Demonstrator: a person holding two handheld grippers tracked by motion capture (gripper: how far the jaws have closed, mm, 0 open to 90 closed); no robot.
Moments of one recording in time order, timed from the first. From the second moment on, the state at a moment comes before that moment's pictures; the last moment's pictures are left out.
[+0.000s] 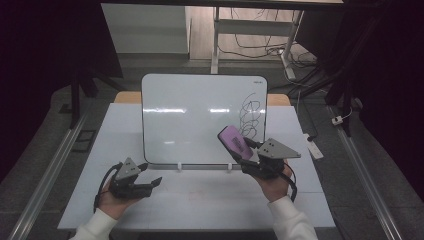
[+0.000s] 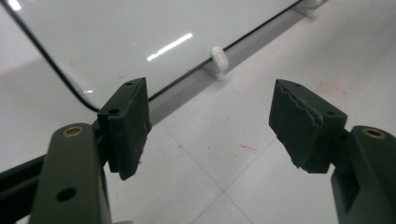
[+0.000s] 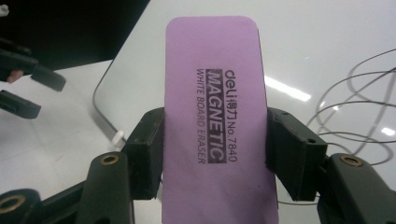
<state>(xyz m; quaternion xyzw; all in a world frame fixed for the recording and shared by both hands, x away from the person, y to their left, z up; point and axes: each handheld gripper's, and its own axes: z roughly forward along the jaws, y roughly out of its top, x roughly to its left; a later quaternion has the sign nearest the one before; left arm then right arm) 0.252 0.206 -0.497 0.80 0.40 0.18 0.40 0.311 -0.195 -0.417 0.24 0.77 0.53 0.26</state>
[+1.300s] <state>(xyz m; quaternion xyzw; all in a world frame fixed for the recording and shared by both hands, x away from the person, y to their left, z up) 0.254 0.210 -0.498 0.80 0.40 0.18 0.40 0.416 -0.214 -0.379 0.33 0.68 0.48 0.45</state>
